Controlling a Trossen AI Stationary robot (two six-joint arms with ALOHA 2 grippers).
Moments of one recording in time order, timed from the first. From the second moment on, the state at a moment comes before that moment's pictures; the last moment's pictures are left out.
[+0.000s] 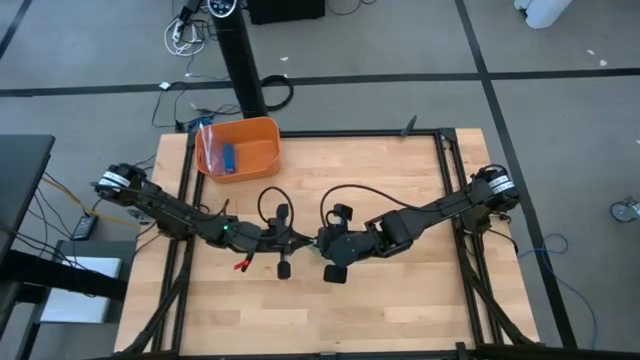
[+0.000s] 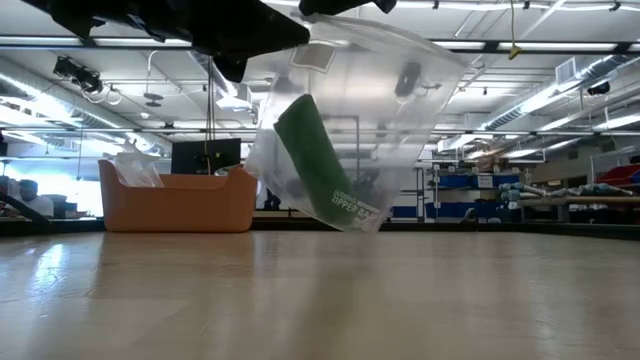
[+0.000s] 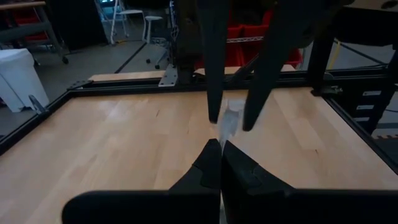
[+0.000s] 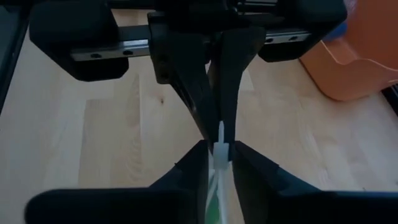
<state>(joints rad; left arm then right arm) -0.34 1.43 0.65 0.60 -0.41 -0.03 0.36 1.78 1.60 -0.61 0.47 0.27</state>
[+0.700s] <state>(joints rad) -0.34 1.43 0.65 0.63 -0.41 -0.03 0.37 1.78 1.60 -0.68 0.46 0.30</state>
